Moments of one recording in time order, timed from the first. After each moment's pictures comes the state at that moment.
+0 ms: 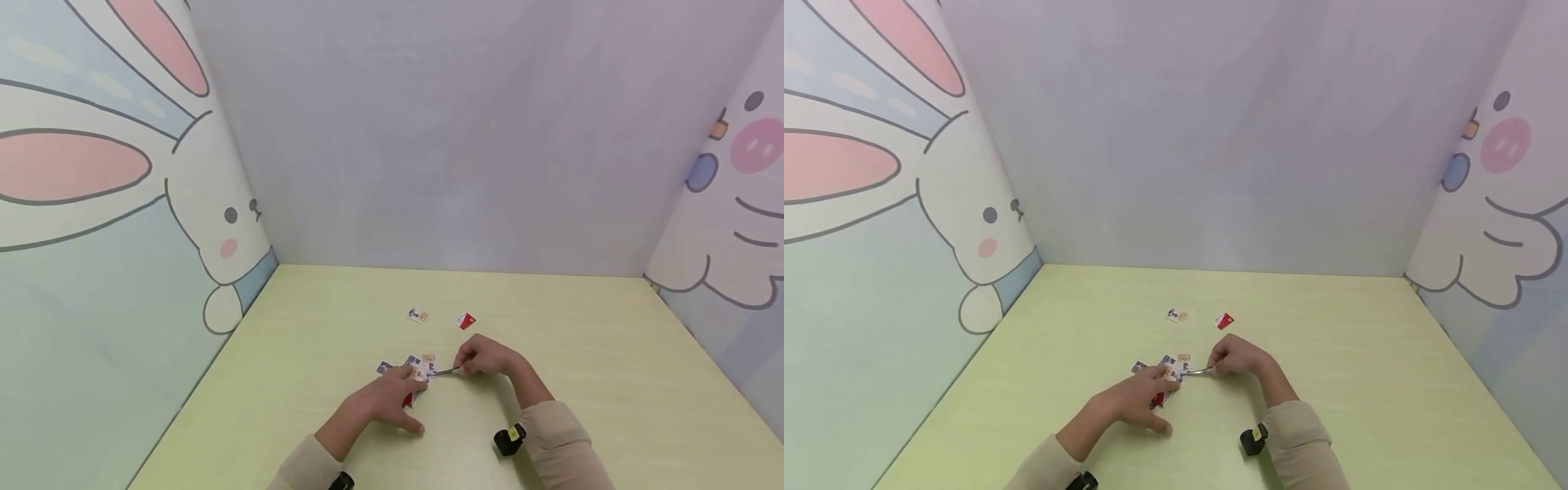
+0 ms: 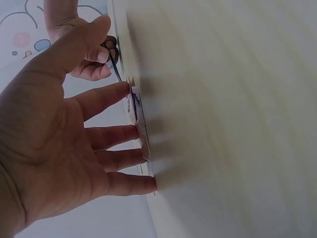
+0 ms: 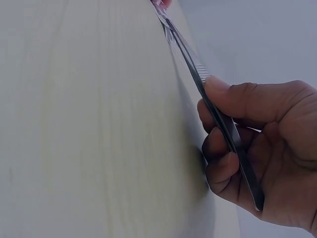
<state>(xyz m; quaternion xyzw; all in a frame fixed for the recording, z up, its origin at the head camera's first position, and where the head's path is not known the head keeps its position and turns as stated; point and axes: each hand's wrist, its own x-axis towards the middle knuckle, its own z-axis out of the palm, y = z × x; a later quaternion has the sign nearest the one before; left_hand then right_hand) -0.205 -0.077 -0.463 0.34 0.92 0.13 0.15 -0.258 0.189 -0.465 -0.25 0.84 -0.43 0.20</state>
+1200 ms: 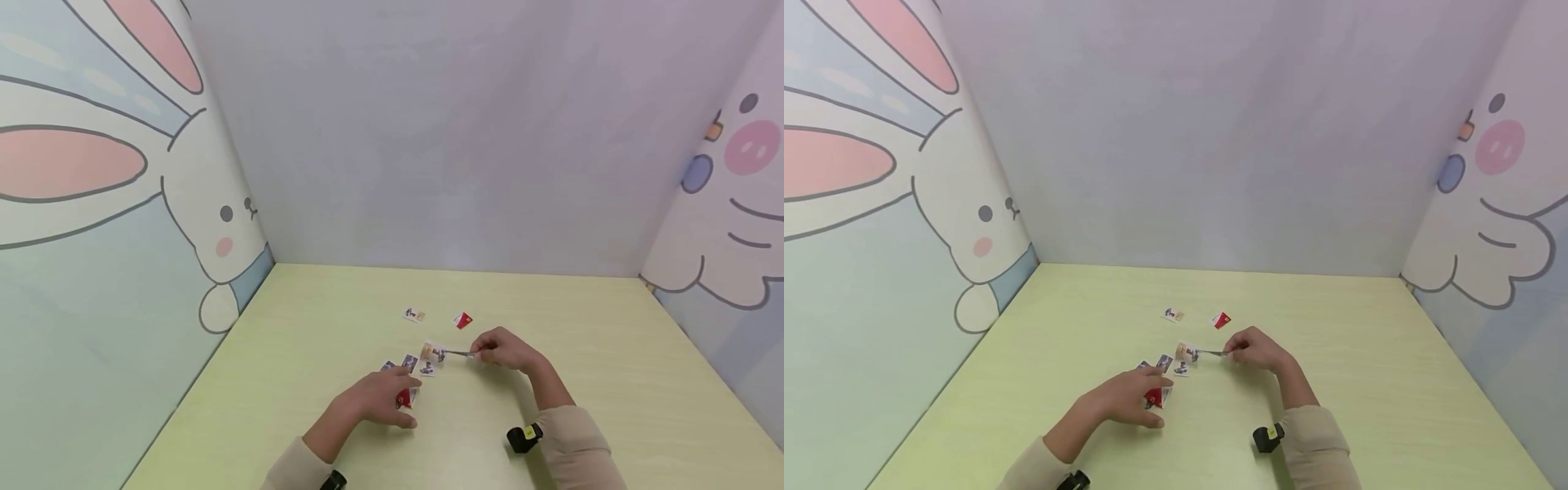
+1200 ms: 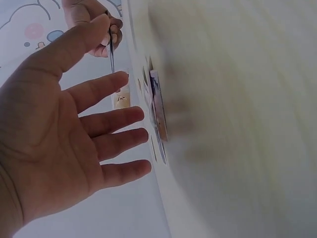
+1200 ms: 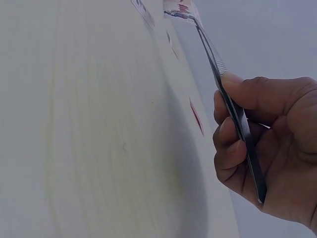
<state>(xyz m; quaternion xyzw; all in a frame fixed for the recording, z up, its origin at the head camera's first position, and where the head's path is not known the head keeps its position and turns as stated) -0.203 -0.081 -0.450 0.35 0.92 0.13 0.16 -0.257 0.228 -0.464 -0.19 0.85 -0.47 0.14</state>
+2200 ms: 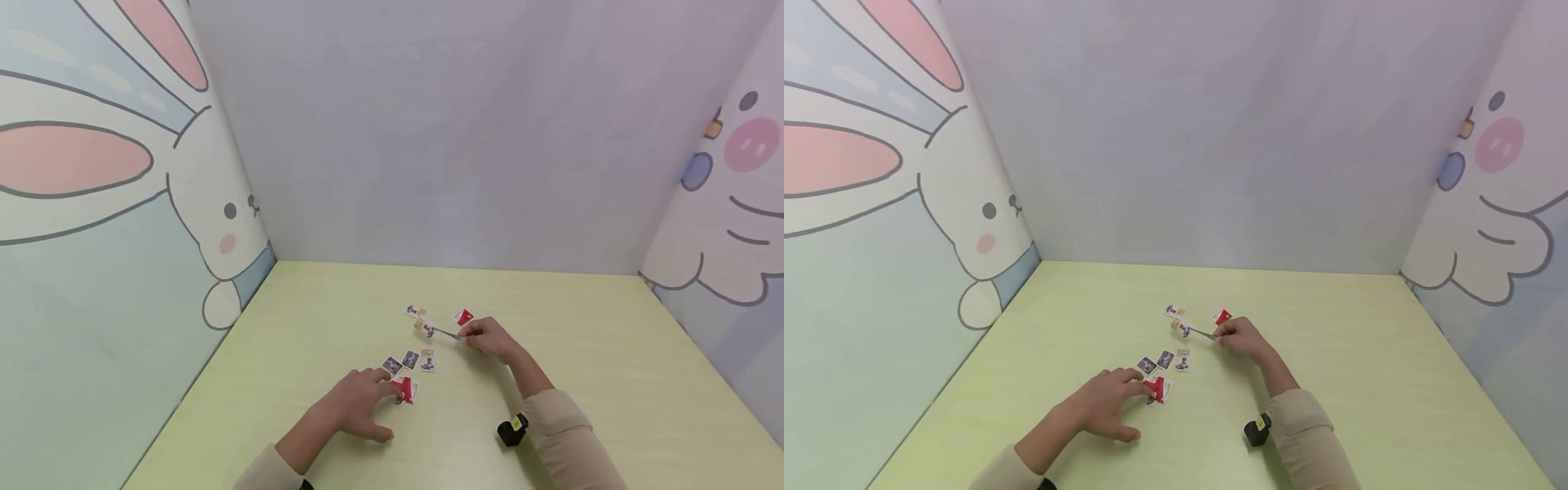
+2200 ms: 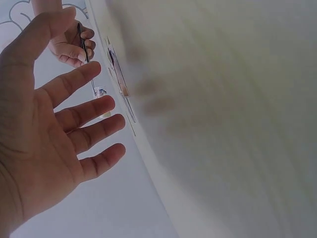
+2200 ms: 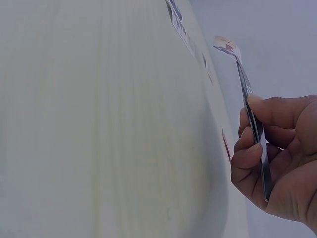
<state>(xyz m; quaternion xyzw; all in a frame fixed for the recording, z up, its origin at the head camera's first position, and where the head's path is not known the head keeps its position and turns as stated) -0.188 -0.122 -0.453 0.41 0.91 0.07 0.06 -0.272 0.196 -0.471 -0.07 0.86 -0.50 0.10</state>
